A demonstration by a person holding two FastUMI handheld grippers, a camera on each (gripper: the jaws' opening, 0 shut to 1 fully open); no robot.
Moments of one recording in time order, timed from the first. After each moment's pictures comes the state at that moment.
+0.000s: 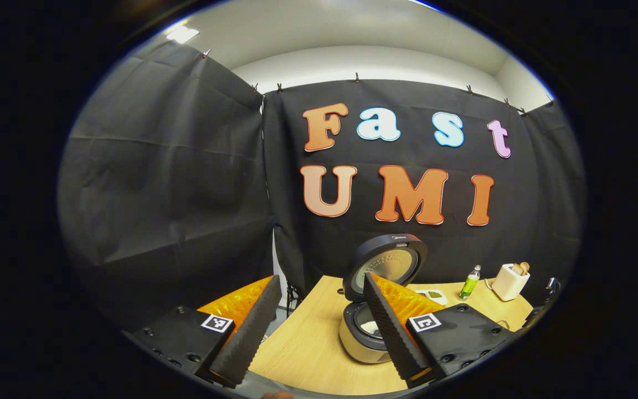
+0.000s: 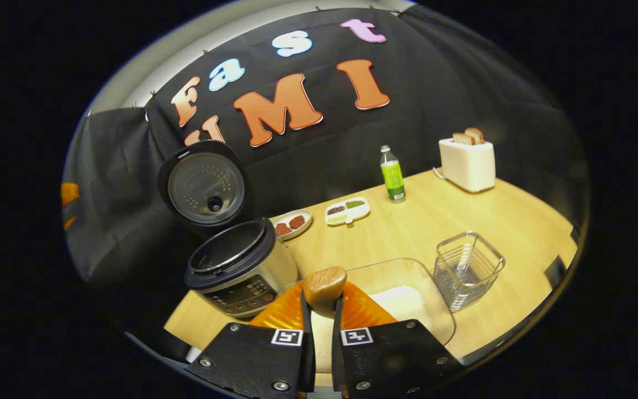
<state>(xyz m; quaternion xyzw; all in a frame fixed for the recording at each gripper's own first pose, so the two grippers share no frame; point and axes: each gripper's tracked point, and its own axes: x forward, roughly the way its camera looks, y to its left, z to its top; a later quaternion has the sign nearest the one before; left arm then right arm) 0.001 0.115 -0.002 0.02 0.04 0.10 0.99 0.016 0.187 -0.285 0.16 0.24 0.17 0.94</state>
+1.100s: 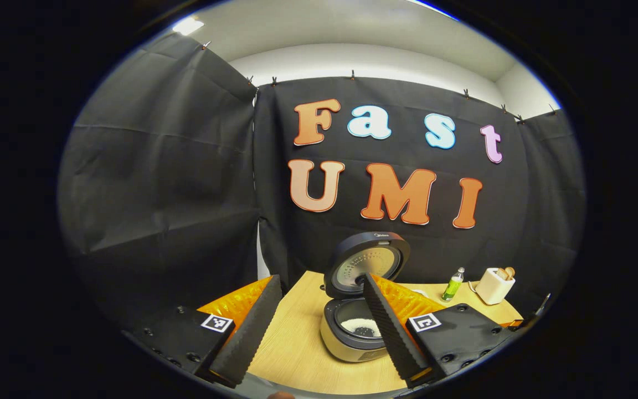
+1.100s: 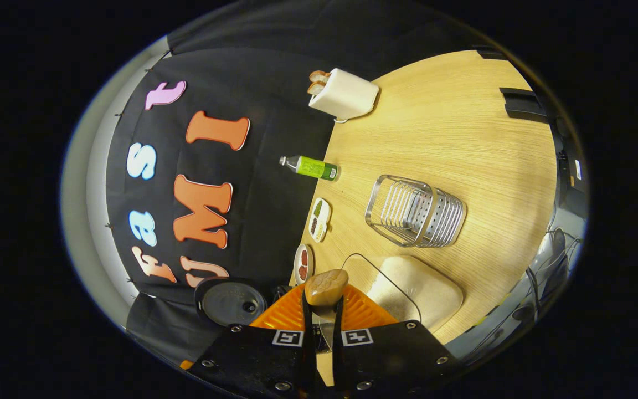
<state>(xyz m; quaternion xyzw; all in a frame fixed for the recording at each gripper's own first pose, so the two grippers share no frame) 0.003 0.090 -0.004 0.00 0.04 0.07 1.00 0.039 0.084 -0.279 0.56 0.29 0.03 0.77</state>
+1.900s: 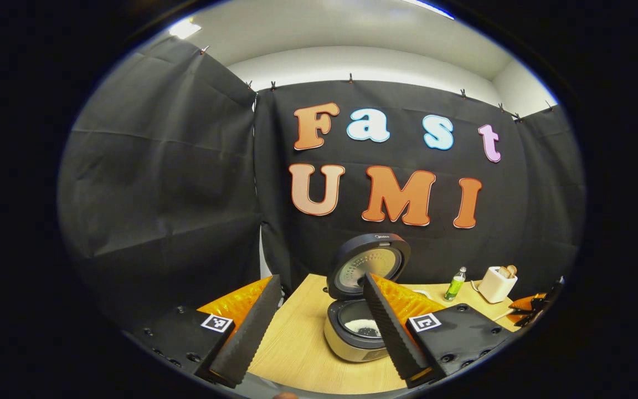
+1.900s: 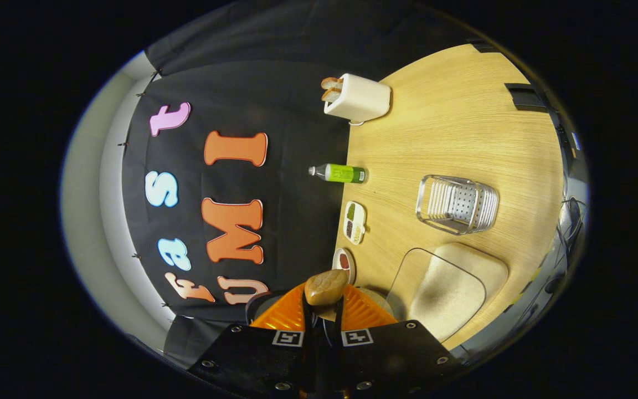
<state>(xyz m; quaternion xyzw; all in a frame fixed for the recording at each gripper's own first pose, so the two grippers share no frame) -0.007 0.091 -0.006 0.02 0.04 0.08 1.00 0.057 0.101 -0.189 0.63 0.26 0.05 0.73</state>
